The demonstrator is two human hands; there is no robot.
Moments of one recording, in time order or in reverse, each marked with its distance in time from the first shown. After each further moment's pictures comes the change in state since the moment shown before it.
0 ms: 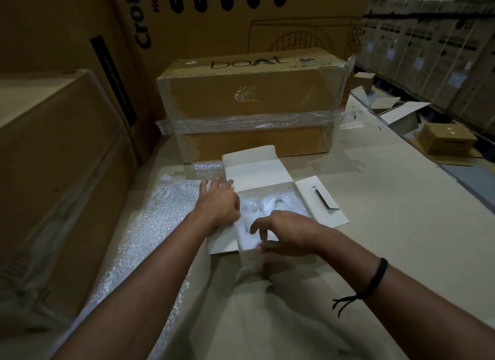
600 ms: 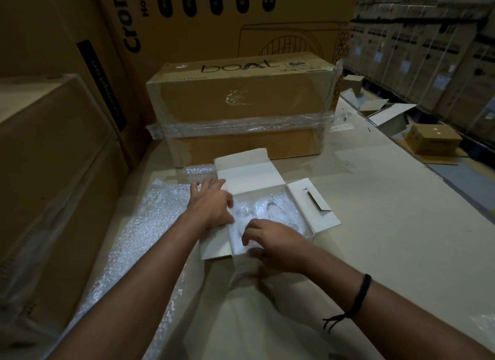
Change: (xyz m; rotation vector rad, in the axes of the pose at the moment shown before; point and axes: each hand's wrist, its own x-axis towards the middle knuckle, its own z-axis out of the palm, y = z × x) left_hand 0.003 0.000 -0.008 0.029 -0.004 -0.019; right_hand -0.003 -0.008 0.027 0.000 0.207 -0.056
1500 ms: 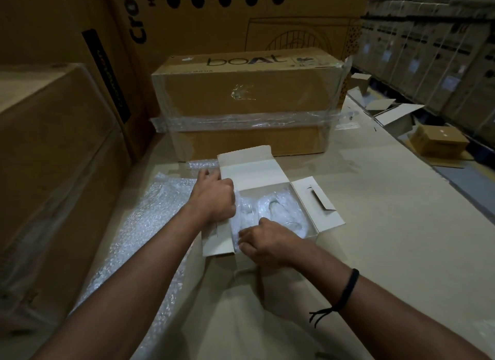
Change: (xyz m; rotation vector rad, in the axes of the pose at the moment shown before) left_hand 0.004 -0.003 0.001 0.179 0.215 0.140; right_hand 0.022 -0.008 0.010 -0.020 -0.219 0.245
